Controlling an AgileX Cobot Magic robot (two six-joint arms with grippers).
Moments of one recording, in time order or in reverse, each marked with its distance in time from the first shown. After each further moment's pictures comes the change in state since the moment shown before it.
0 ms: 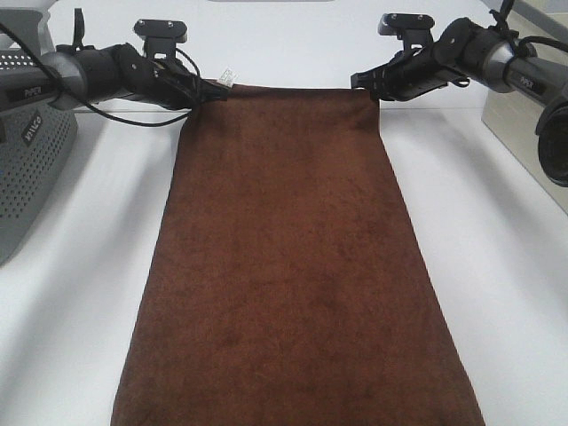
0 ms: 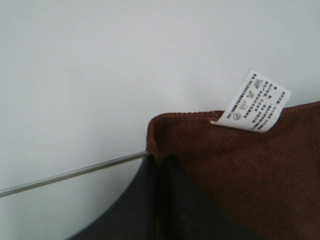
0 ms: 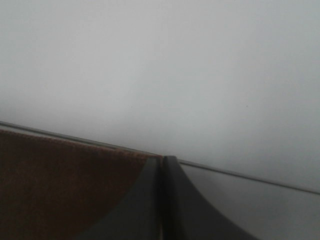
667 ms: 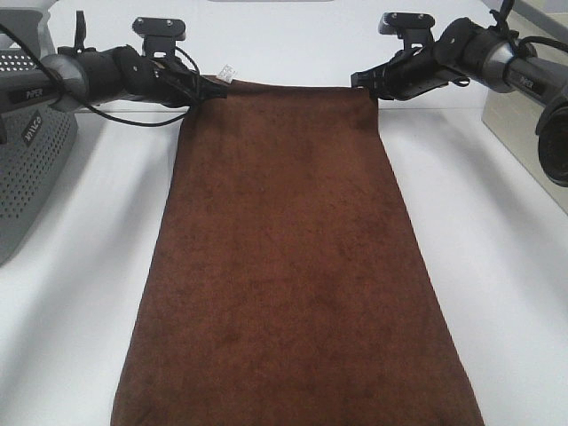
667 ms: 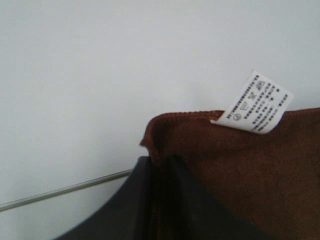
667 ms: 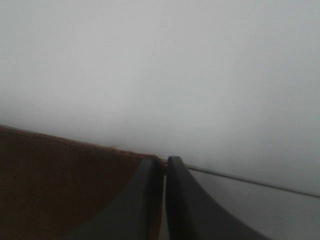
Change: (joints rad) left arm -0.001 0.003 0.000 0.000 -0.045 0.000; right arm 0.000 0.000 0.000 0.003 -0.008 -0.001
